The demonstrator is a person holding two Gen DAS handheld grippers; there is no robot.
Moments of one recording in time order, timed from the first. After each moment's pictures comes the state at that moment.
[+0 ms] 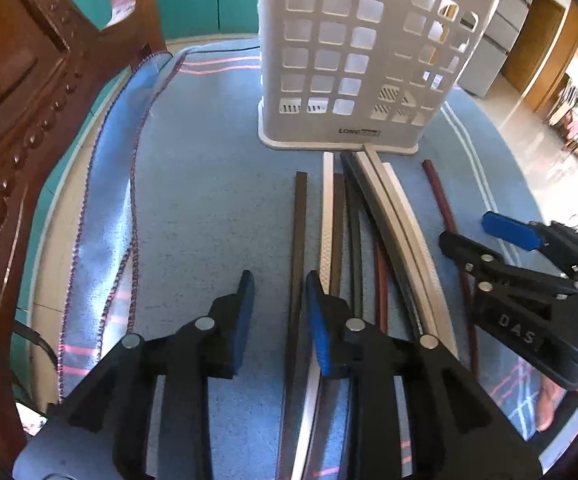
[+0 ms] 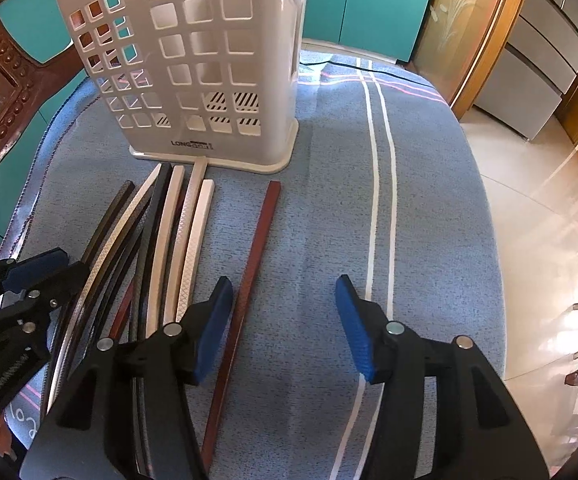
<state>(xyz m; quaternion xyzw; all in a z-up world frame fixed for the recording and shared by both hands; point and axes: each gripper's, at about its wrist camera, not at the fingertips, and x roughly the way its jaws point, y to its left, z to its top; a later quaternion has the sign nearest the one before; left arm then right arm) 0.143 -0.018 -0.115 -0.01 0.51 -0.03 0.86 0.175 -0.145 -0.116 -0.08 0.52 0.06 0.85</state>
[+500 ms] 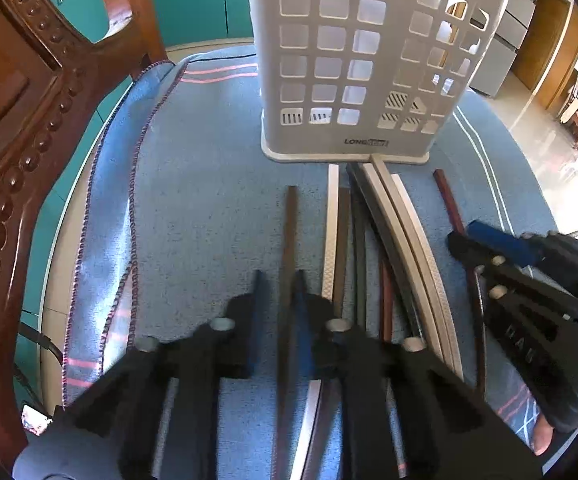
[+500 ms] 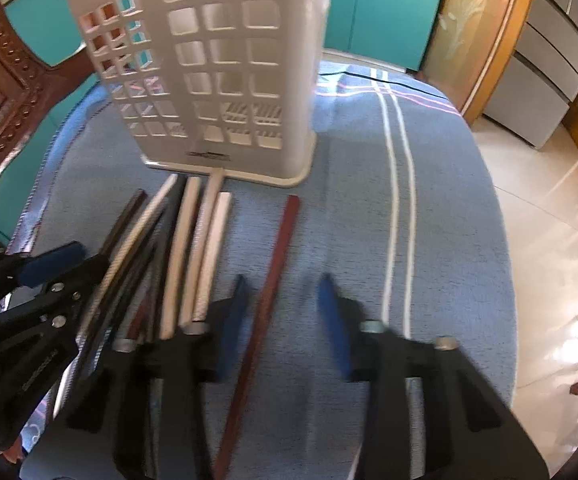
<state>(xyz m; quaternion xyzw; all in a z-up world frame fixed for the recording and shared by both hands) 0.168 -0.036 -0.118 0.00 0.51 -0.01 0.86 0.180 -0.138 -0.118 -0.07 0.51 0.09 0.85</state>
